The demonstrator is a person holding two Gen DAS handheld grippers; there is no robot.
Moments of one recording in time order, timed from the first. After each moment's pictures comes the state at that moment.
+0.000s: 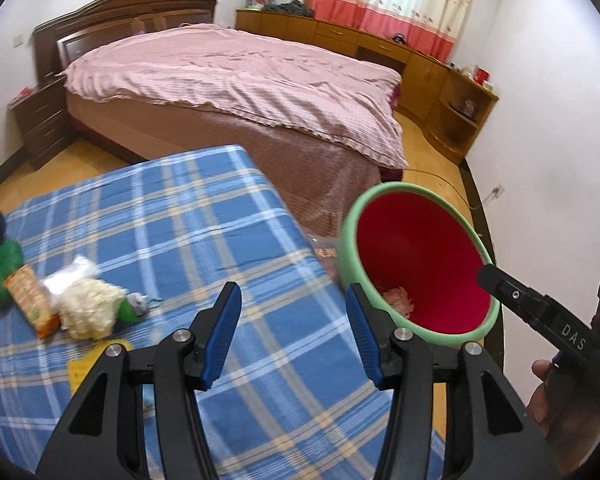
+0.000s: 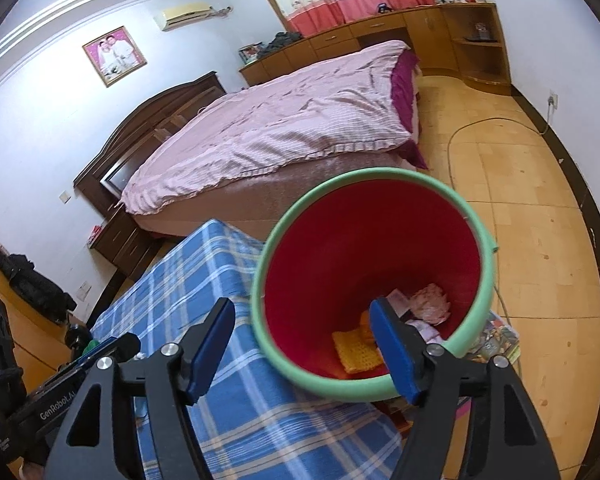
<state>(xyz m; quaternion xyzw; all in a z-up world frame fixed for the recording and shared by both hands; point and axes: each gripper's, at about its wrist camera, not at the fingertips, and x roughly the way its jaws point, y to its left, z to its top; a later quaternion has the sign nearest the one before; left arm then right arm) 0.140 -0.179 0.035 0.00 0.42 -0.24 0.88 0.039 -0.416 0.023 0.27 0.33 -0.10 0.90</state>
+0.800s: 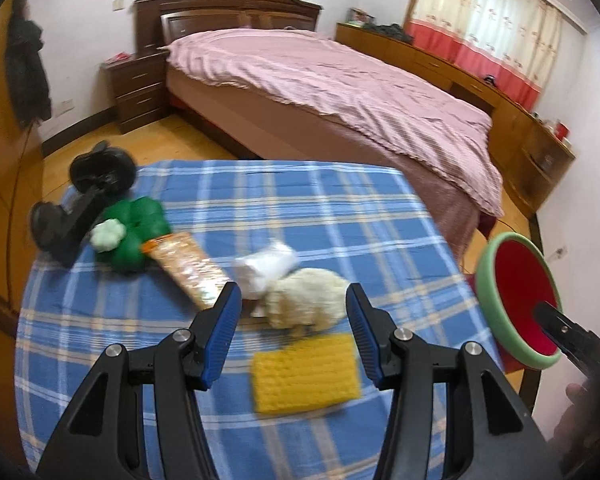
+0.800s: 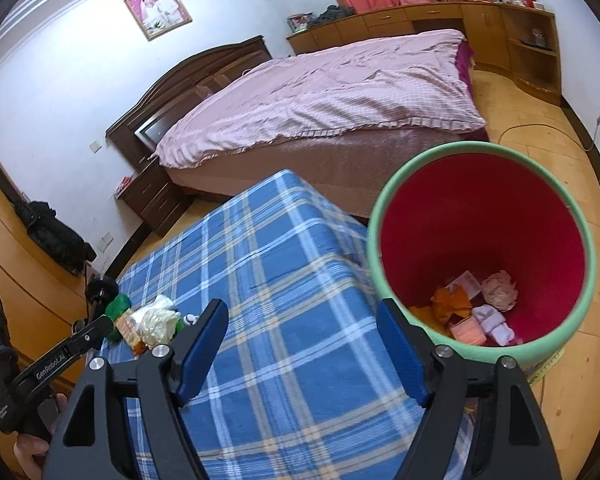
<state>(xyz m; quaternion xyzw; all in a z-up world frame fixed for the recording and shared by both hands) 0.165 -0.024 0.025 -0.05 0.42 -0.09 0.90 0.087 -0.318 0.018 0.22 0.38 -0.02 0.90</state>
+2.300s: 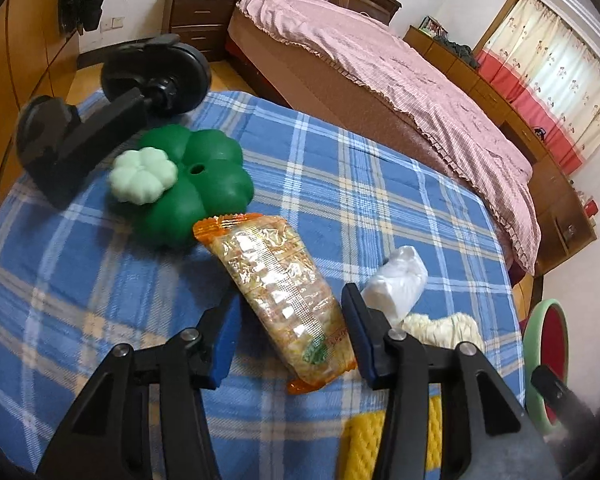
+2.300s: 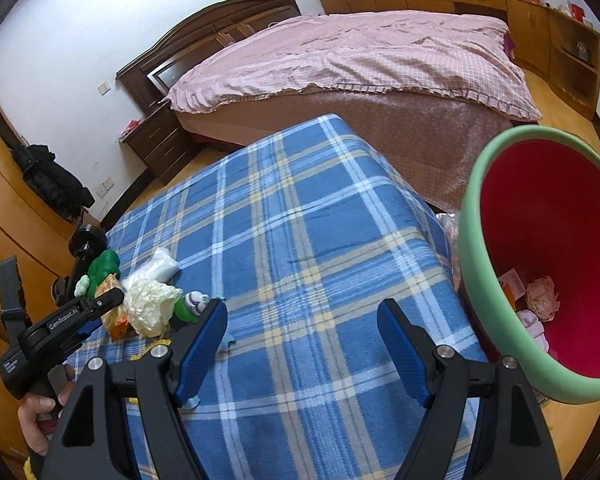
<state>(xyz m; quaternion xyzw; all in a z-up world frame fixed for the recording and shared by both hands) 0.221 0.049 -0.049 -0.18 0.46 -0.03 0.87 0.150 -0.257 -0.020 0.17 0.44 0.02 0.88</state>
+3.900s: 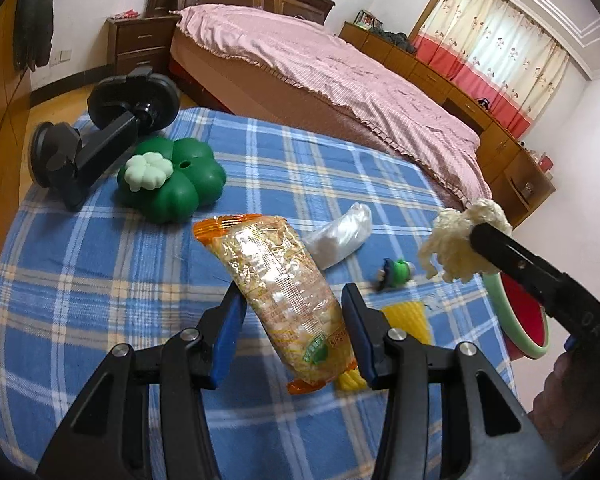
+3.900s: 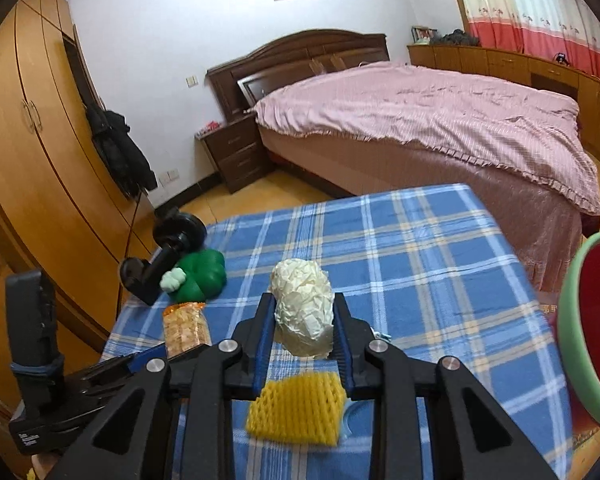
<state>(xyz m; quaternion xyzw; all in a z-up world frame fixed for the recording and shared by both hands) 0.157 0.055 -0.020 -0.14 0.43 -0.13 0.88 0.137 -0.149 0.033 0.10 0.35 0.12 0.92</state>
